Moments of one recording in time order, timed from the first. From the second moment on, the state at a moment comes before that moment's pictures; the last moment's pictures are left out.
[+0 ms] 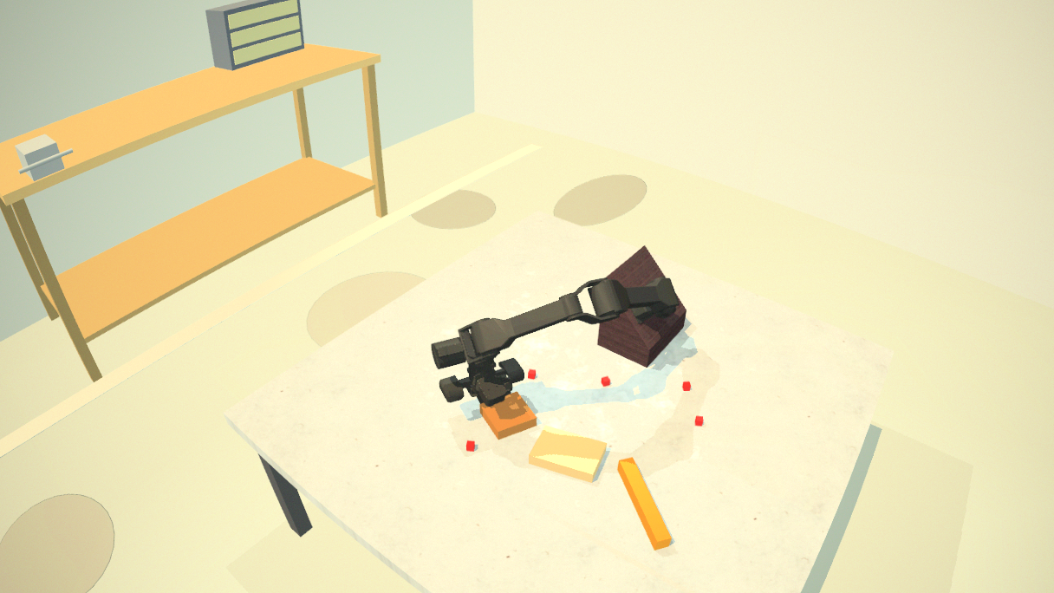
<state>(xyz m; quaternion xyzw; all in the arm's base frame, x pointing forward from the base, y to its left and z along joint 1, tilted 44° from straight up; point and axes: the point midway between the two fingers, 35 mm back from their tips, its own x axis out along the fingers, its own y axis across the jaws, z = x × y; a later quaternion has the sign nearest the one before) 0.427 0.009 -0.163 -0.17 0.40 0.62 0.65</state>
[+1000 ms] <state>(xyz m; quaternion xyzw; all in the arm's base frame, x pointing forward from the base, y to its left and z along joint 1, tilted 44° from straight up) 0.434 0.024 -0.150 -0.17 0.40 0.62 0.65</state>
